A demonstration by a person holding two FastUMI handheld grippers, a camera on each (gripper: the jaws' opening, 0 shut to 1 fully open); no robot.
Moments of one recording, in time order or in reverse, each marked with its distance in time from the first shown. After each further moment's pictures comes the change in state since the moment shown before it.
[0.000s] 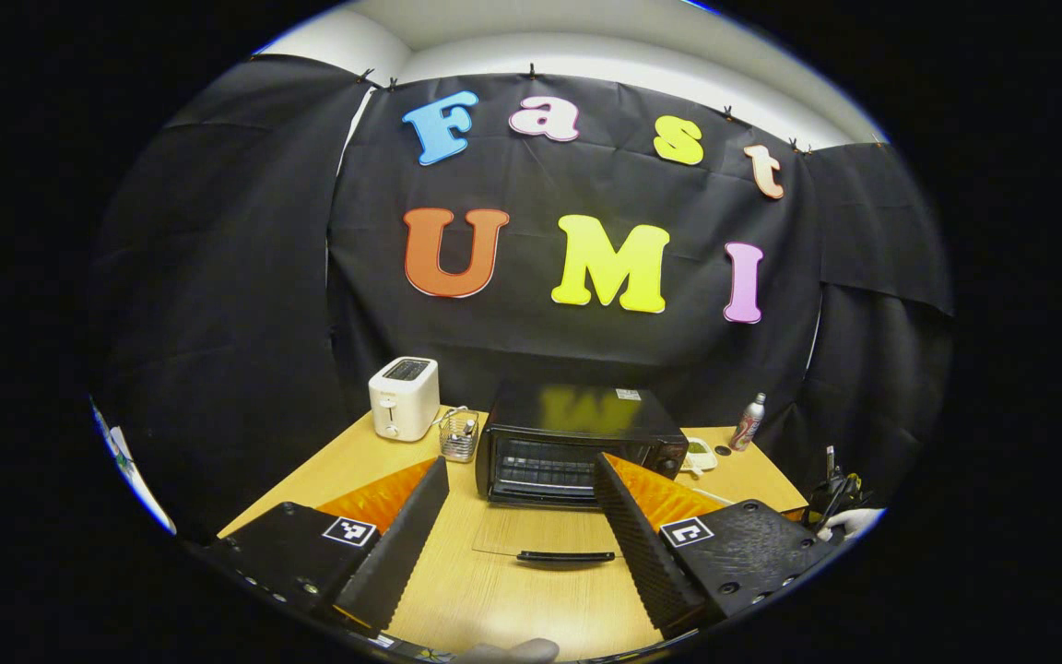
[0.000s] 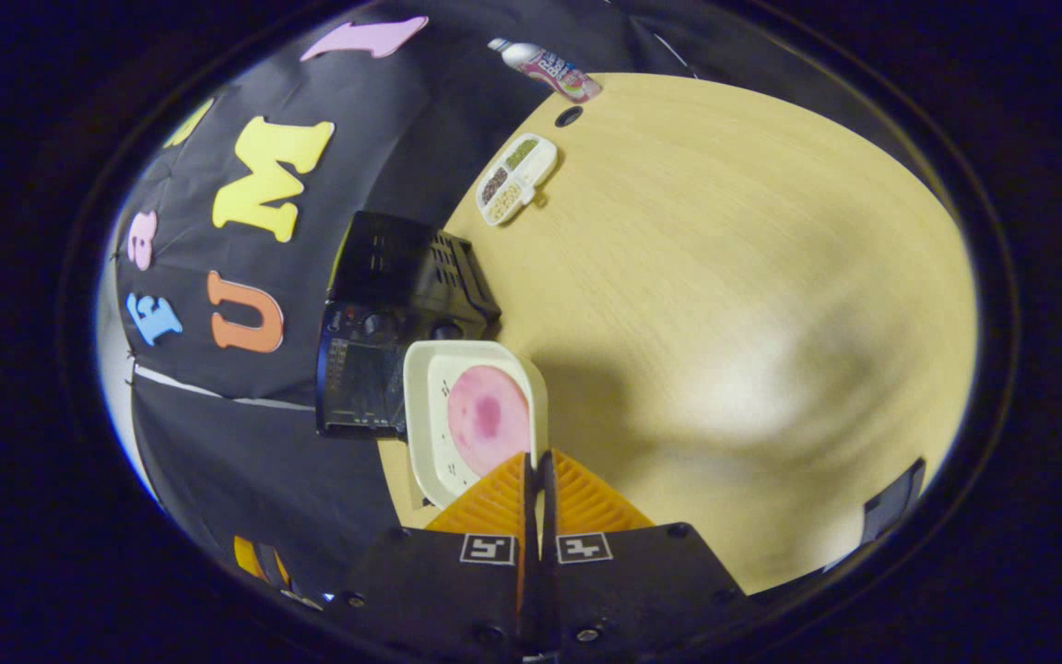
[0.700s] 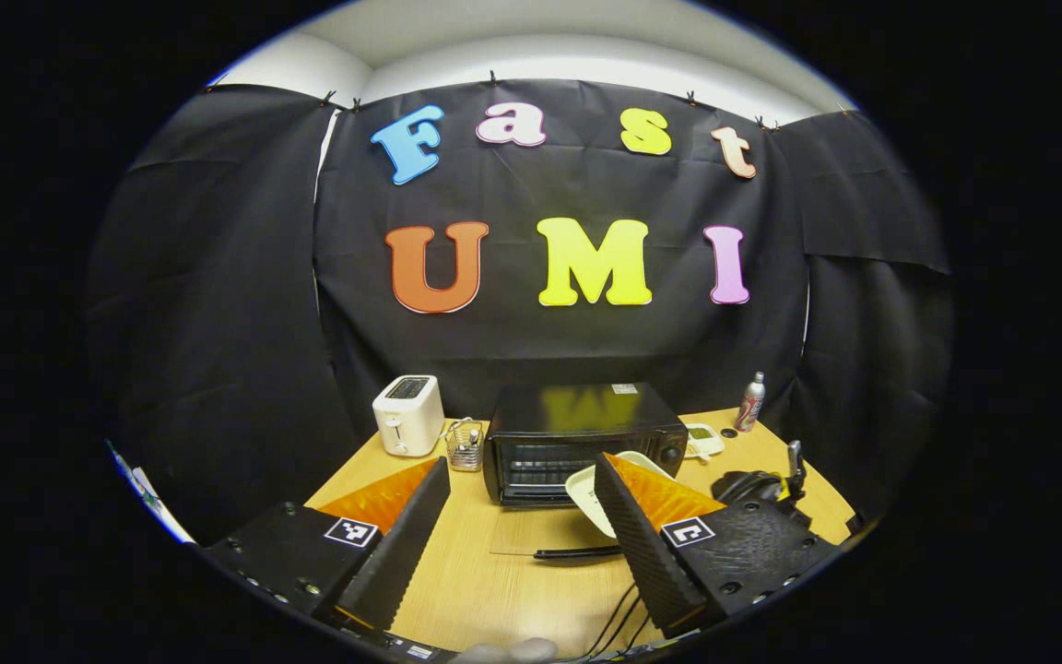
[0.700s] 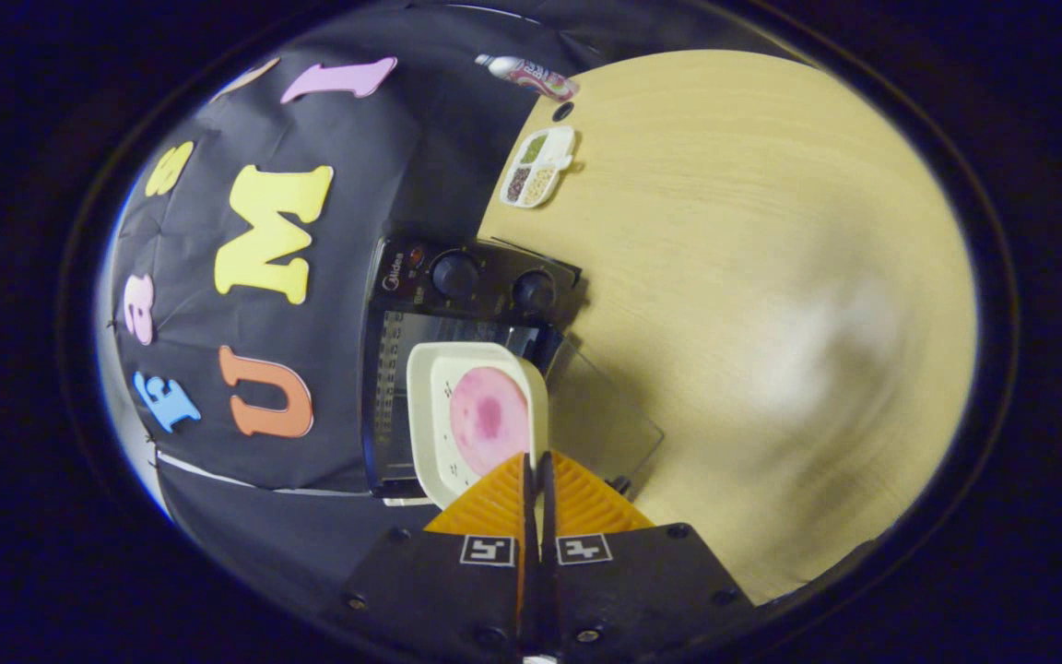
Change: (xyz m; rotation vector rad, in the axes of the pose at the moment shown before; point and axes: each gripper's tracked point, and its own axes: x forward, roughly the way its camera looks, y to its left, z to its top) left arm -0.013 -0.016 0.005 0.122 -0.019 -0.017; right arm 0.102 0.118 -0.062 0.255 -0.213 0.088
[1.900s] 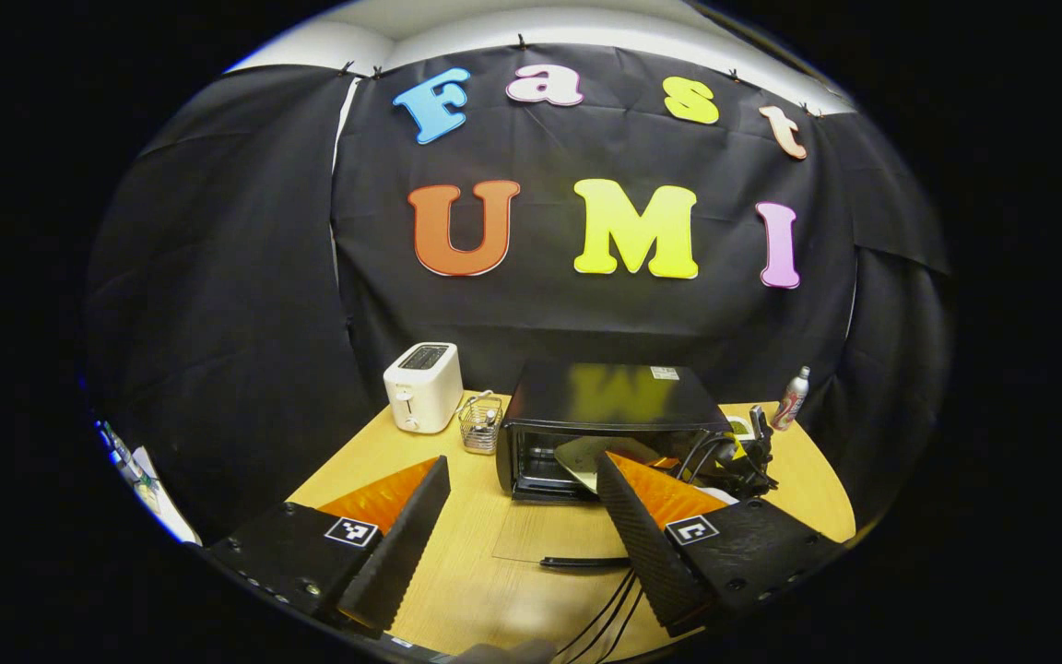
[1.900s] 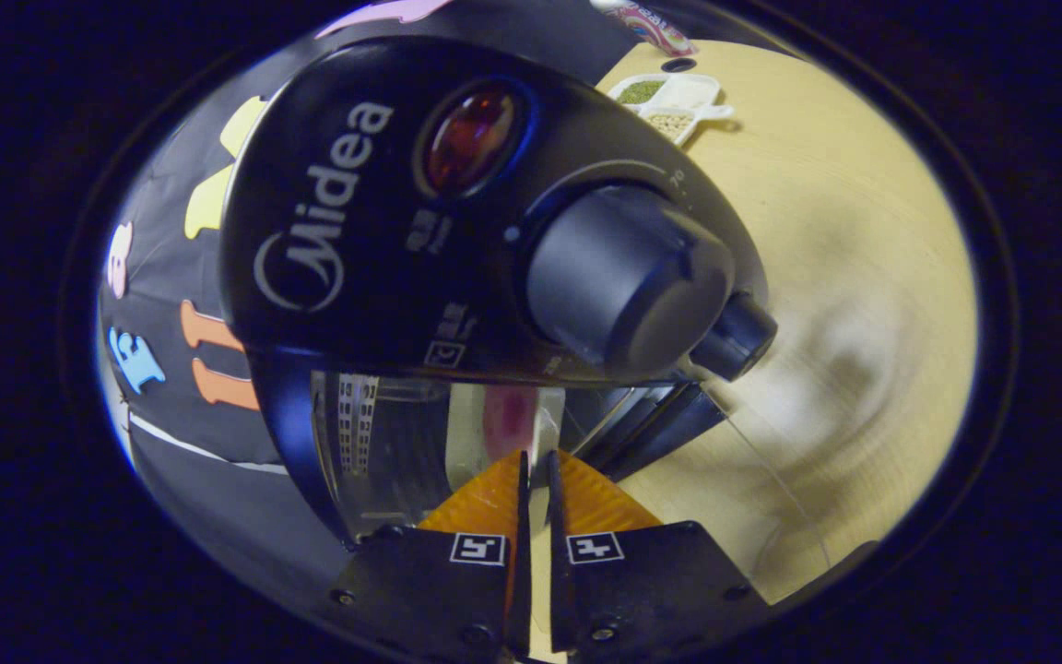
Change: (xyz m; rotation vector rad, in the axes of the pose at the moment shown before) left arm 0.068 0.013 -0.014 -0.063 0.122 0.104; right arm 0.130 0.051 0.035 -0.178 0.138 -0.021
